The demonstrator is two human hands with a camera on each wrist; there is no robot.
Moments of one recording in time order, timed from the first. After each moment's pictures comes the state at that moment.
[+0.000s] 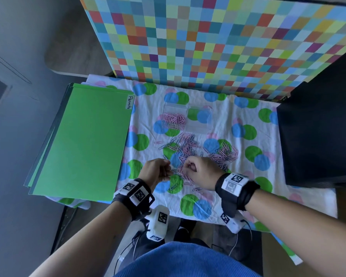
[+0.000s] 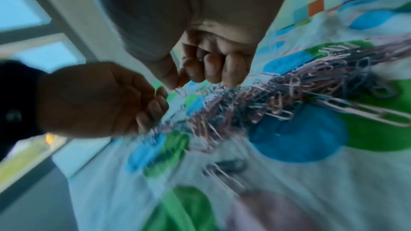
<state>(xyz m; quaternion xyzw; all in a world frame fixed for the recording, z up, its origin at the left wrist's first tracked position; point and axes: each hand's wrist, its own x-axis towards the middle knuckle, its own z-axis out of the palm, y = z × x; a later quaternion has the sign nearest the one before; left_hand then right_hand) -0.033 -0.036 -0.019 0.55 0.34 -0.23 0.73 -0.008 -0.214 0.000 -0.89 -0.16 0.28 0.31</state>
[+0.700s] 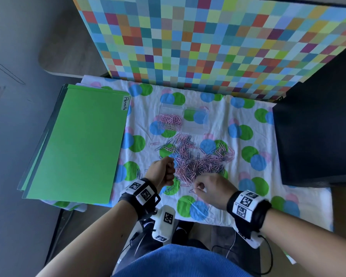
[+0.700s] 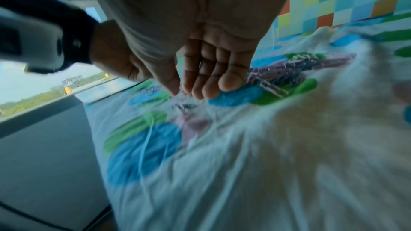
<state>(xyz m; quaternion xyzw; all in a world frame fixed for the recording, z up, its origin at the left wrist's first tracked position) -0.025 -0.059 -0.022 0.52 0.33 -0.30 0.73 -0.042 -0.258 -0.015 -0.90 -0.21 0.28 0.25</state>
